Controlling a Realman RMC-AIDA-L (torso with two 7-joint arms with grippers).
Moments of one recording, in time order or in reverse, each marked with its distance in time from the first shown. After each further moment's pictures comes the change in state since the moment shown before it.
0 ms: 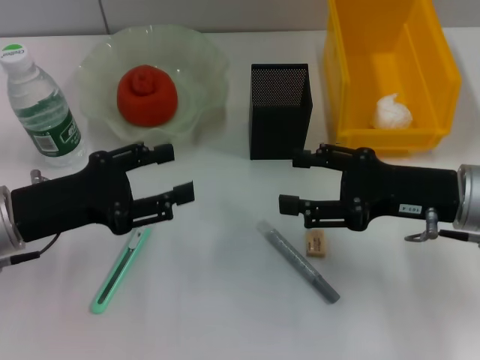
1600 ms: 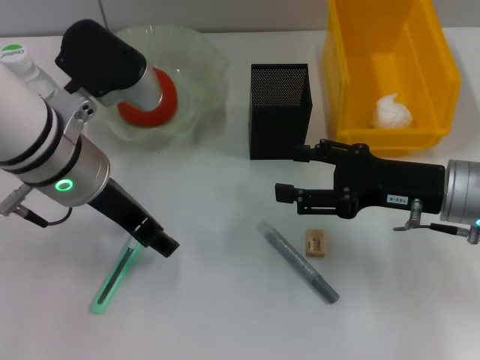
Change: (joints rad) left arm -0.160 -0.011 0.770 0.853 0.837 -0.076 -1.507; right arm 0.037 0.002 -0.005 0.069 0.000 0.103 -0.005
